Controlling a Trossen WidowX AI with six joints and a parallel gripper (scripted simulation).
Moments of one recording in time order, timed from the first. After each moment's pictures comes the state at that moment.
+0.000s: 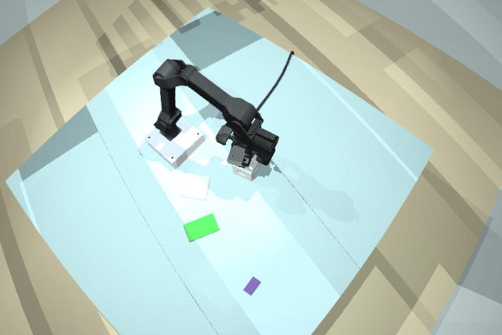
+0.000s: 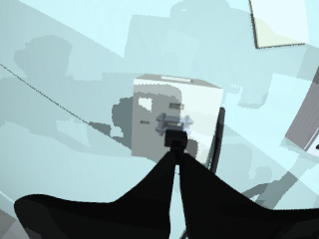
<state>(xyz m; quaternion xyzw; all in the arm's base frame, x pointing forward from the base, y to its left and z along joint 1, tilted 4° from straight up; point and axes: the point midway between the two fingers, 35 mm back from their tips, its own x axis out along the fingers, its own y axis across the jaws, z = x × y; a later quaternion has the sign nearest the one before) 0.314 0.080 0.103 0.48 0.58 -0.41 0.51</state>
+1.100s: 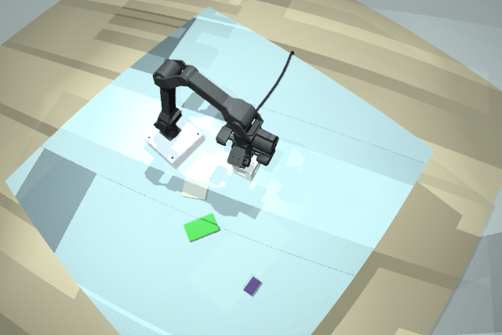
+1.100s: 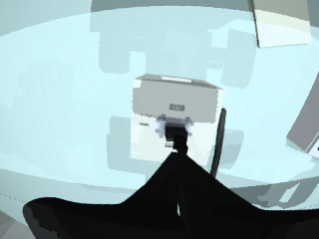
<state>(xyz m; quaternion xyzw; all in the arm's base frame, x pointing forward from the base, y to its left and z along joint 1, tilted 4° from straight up) 0.314 0.080 0.099 0.48 0.58 -0.41 0.51</state>
